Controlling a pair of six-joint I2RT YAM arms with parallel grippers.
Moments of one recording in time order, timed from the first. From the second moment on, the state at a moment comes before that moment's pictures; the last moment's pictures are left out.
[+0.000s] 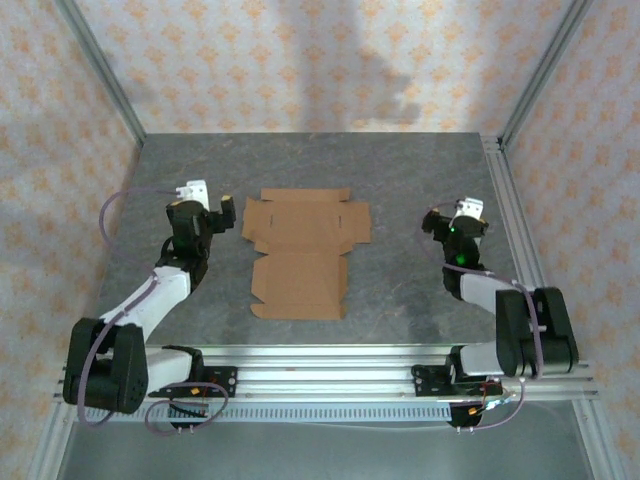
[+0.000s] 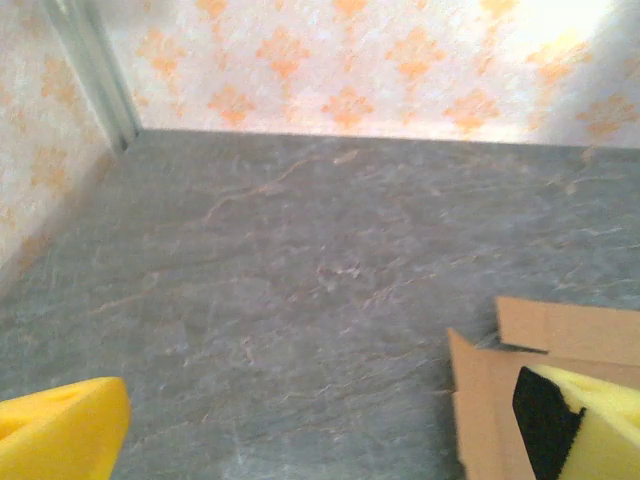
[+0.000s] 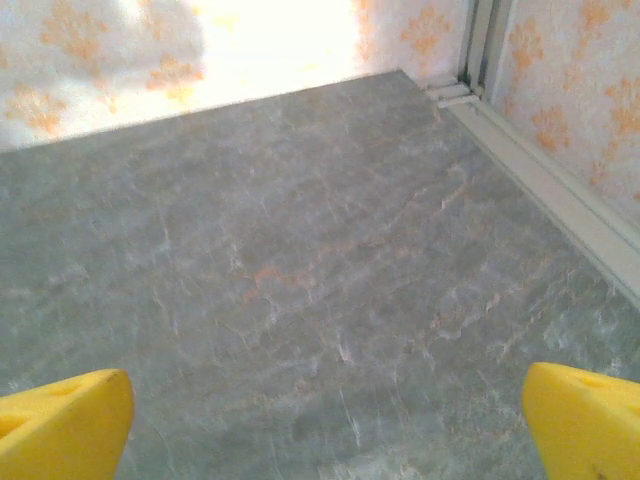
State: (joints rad) left arm -0.09 1.19 0.60 0.25 -0.29 -0.07; right arm 0.04 1.33 0.46 0.54 0.22 0.18
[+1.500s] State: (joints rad) left arm -0.26 1.09 0.66 -0.23 -0.30 -0.37; right arm 0.68 1.73 0.98 -0.39 -0.07 0.84
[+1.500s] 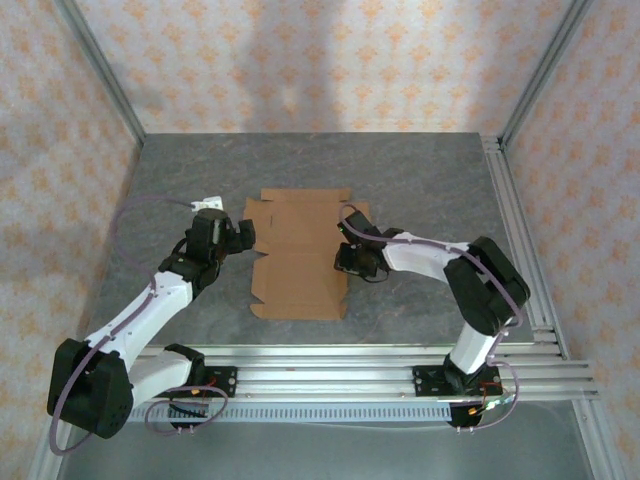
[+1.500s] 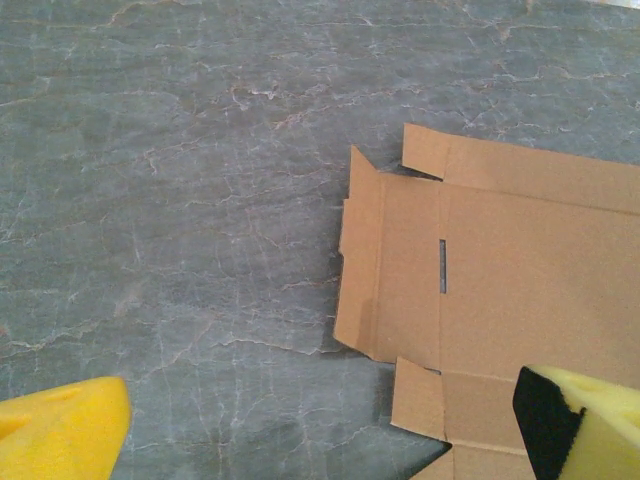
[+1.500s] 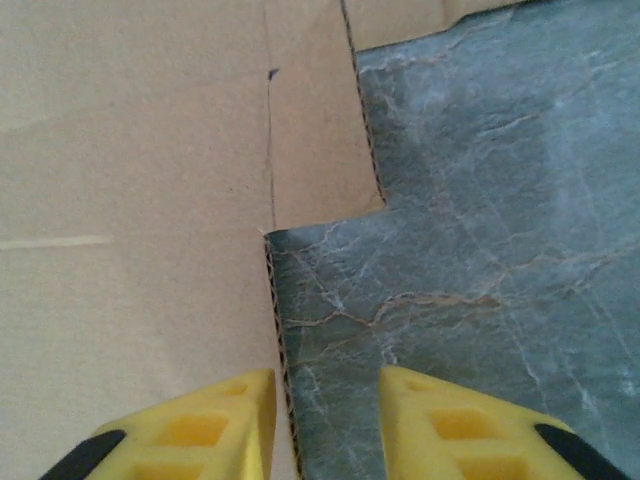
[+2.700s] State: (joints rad) left arm -0.35 1.27 0.70 -0.18 -0.12 -0.62; right arm 0.44 1.44 0.80 -0.12 0.16 0.91
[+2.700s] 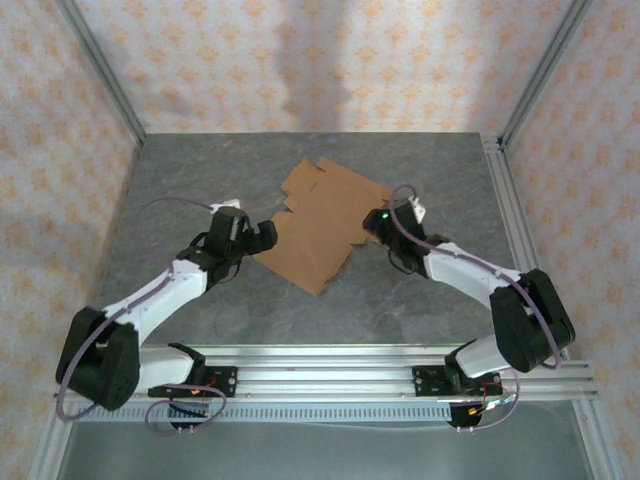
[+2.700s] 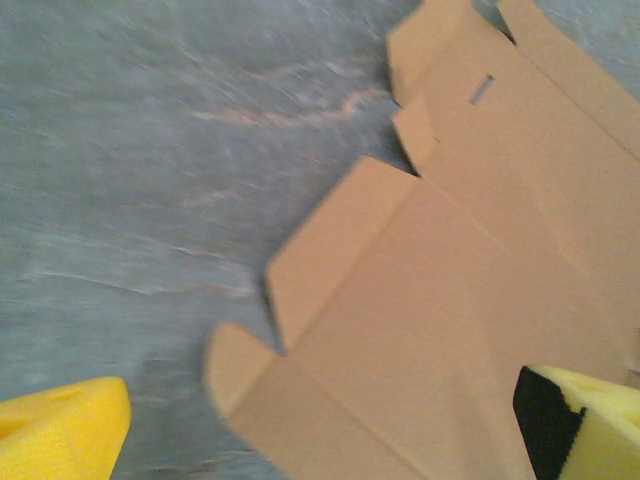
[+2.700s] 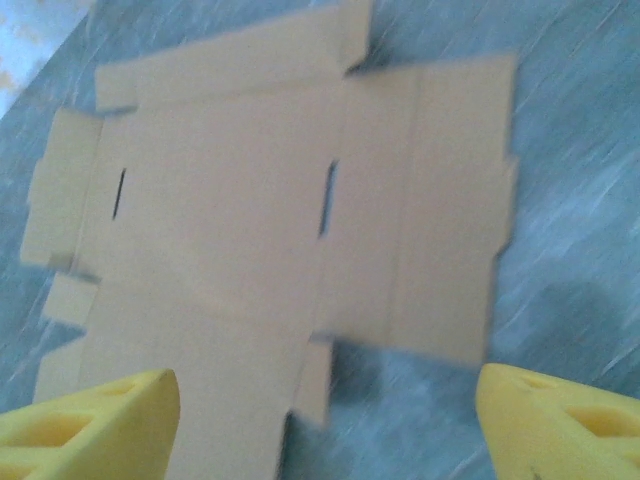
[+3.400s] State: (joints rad) left arm -0.51 1.82 1.04 -0.25 -0.02 -0.82; right arm 0.11 2.09 1.61 -0.49 -0.34 0.34
